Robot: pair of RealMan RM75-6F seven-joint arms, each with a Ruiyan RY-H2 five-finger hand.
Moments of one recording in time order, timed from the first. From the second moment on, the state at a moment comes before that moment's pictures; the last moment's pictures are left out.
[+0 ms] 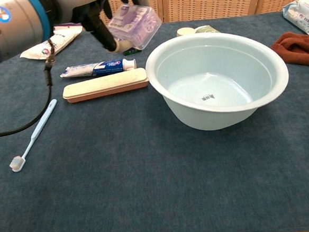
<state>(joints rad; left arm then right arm) -0.96 -1.54 -0.24 -1.94 0.89 1.30 0.81 -0.12 -1.02 -0.12 -1.71 -1.93 1.75 0.00</state>
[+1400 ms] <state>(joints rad) -1.09 -1.62 -0.26 -1.89 0.66 1.23 0.96 -0.12 -1.00 -0.11 -1.71 -1.92 1.77 0.05</state>
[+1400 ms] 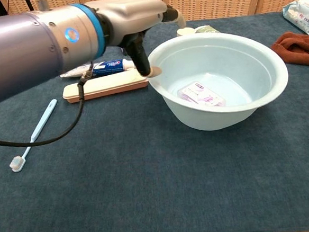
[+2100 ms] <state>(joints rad) -0.87 -1.25 -0.03 -2.03 0.77 1.21 0.81 -0.12 -1.02 -0.12 -1.71 -1.94 1.74 -0.01</state>
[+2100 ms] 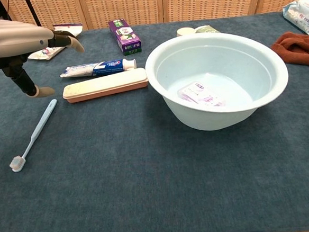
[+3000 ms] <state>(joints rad) -0.98 -1.57 -0.19 -1.77 0.44 1.28 0.90 -0.11 -1.01 -0.12 -1.71 -1.92 1.73 0.02</state>
